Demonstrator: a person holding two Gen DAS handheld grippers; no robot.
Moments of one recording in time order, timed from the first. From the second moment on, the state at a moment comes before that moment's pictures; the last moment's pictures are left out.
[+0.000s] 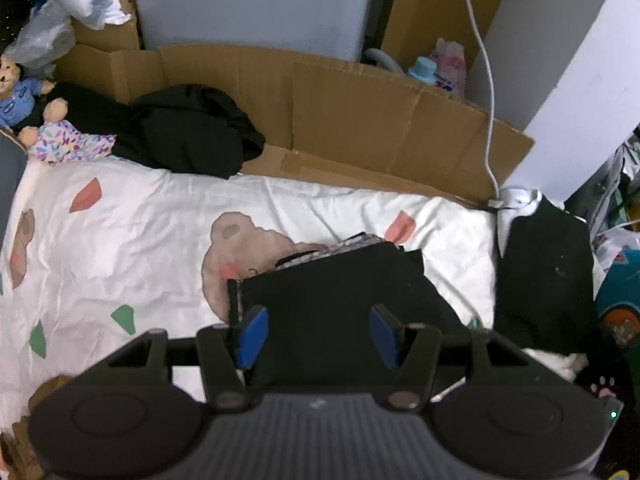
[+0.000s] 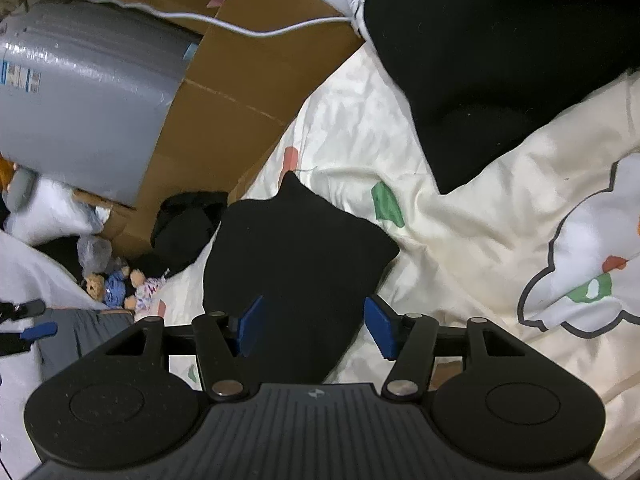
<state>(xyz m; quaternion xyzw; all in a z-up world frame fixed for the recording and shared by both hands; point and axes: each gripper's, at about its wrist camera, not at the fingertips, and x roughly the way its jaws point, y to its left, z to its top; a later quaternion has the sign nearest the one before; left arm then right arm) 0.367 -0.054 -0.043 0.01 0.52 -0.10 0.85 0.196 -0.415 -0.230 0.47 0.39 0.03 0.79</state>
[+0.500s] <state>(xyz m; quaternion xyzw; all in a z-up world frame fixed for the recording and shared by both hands) 0.401 -0.105 -0.135 0.16 0.46 -0.28 0.83 0.220 -0.390 -0.231 0.36 0.39 -0.02 0.85</state>
